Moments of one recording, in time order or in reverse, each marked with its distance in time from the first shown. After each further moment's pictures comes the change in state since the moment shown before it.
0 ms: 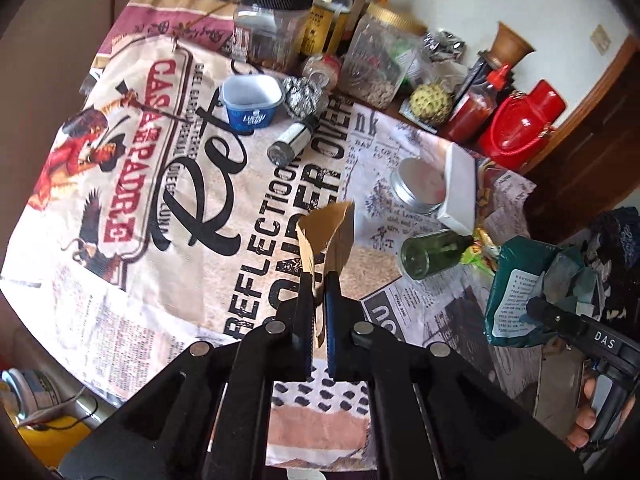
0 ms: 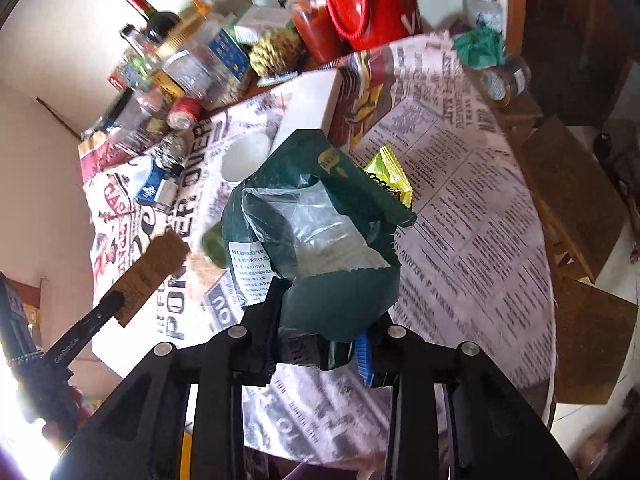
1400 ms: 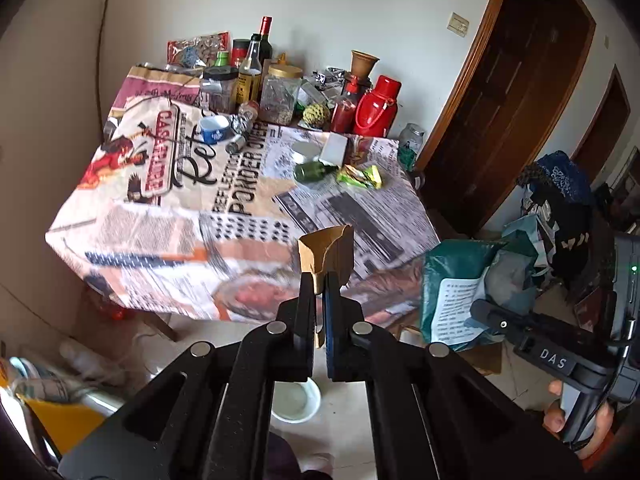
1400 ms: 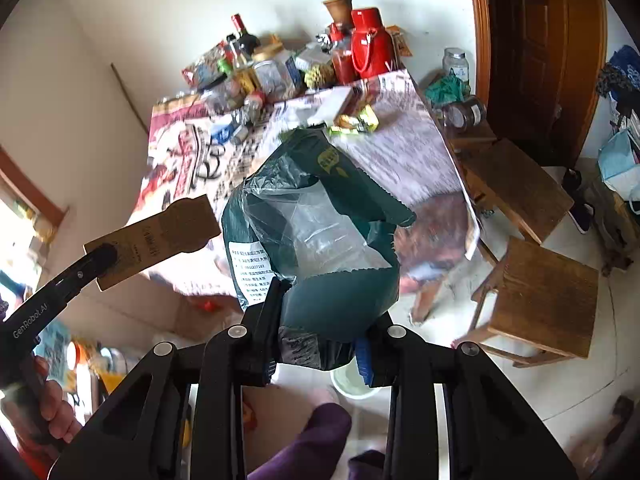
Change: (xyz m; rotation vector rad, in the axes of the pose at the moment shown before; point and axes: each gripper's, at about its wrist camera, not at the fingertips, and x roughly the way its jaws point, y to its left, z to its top) left arm -0.213 -0.036 -0.222 0.193 -0.187 -0.145; right arm -0.147 0.003 -0.229 -0.167 -0.192 -0.025
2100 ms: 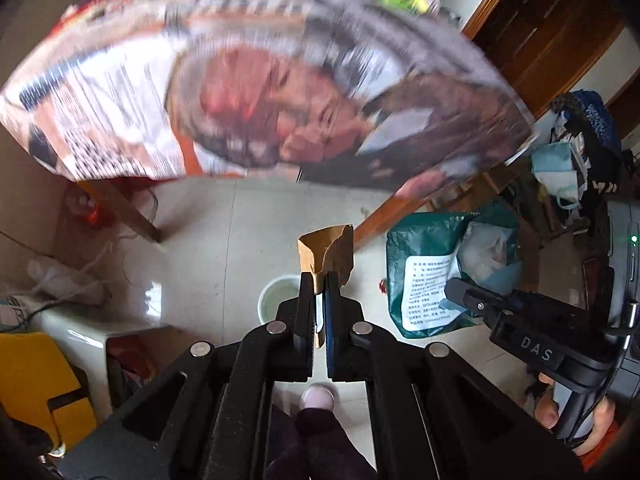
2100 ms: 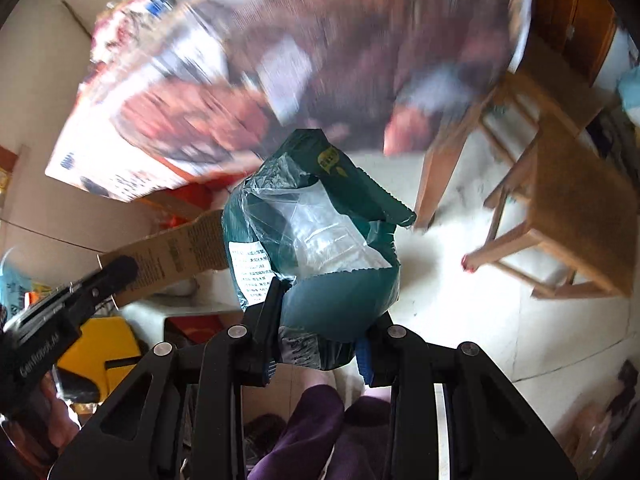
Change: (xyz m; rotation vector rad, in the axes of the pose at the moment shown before) left arm 0.173 0.033 -0.162 -0.053 0.371 0.032; right arm 0.186 -0.056 -0.115 0.060 0.317 -0.005
